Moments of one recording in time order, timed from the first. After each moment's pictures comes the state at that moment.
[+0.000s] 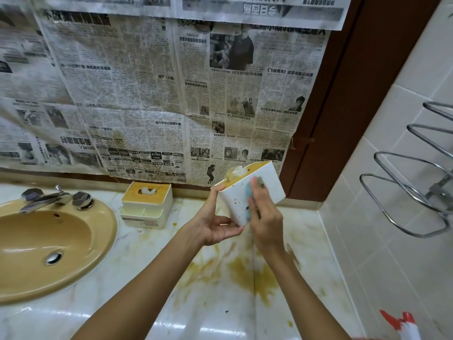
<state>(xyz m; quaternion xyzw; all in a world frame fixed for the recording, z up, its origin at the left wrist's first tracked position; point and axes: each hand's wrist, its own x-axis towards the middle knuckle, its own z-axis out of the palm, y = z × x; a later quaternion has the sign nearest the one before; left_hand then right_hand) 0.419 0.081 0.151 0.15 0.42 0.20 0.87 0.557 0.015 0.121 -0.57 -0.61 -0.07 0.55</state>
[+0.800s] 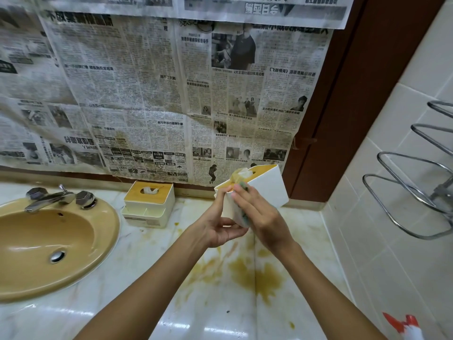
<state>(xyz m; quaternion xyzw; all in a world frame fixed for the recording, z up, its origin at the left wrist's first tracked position) 0.428 0.067 0.160 0.19 0.46 0.22 0.83 0.581 0.021 0.126 -0.44 -0.80 -0.19 0.37</state>
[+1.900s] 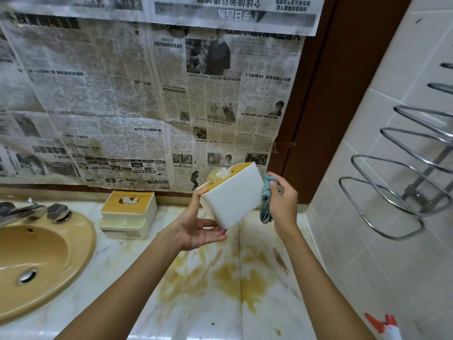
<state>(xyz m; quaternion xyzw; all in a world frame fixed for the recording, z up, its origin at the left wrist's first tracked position) 0.420 0.096 0.148 0.24 0.45 0.16 0.85 0.638 0.043 0.156 -0.67 -0.35 0.20 0.63</state>
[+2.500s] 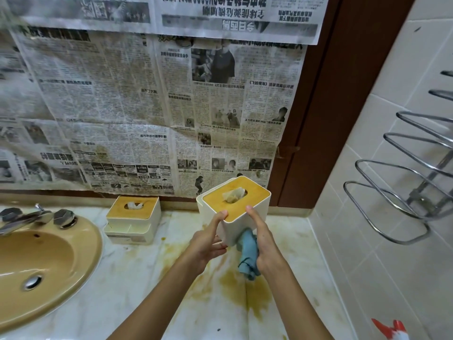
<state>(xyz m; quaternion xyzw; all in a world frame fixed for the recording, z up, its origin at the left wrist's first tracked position) 0.432 0.062 0.119 0.37 0.53 0.27 0.71 0.573 0.016 0.118 -0.55 -0.11 0.57 0.60</state>
